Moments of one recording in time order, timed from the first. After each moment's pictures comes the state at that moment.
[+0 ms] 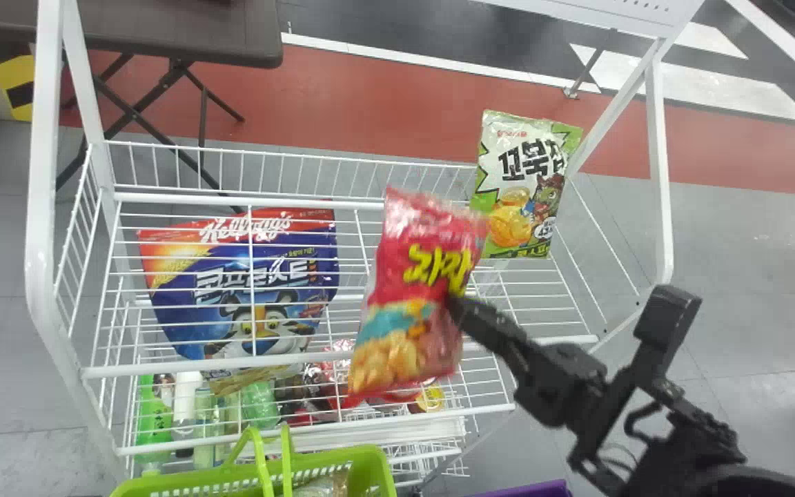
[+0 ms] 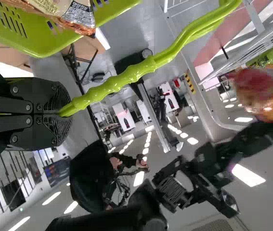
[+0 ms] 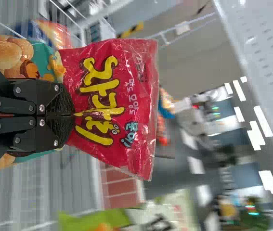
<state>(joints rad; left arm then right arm) 0.51 0.03 -0.11 -1.70 0.12 0.76 -1.40 0.59 -0.02 -0.44 -2.39 -0.44 0.86 0.57</state>
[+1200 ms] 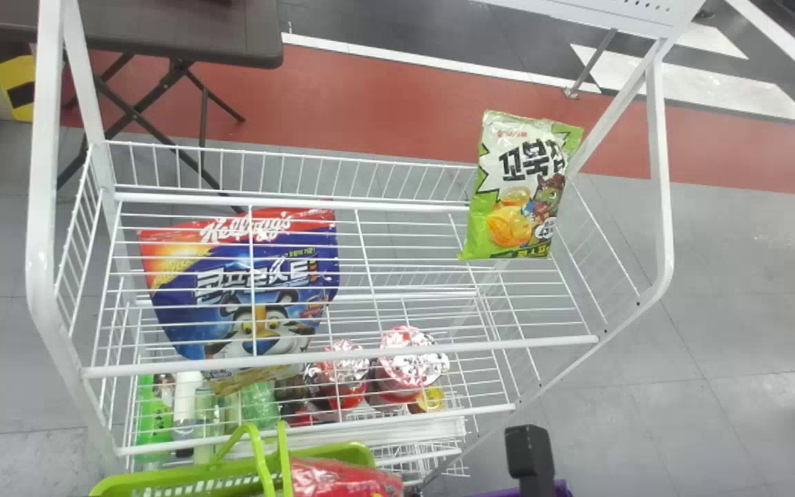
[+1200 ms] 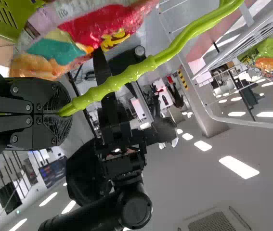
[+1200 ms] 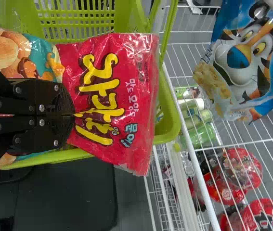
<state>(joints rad) 0.51 0.02 -0.11 -1.70 0.13 0.72 -1.41 0.64 -0.02 -0.27 -2.23 -0.22 1.40 0.57</state>
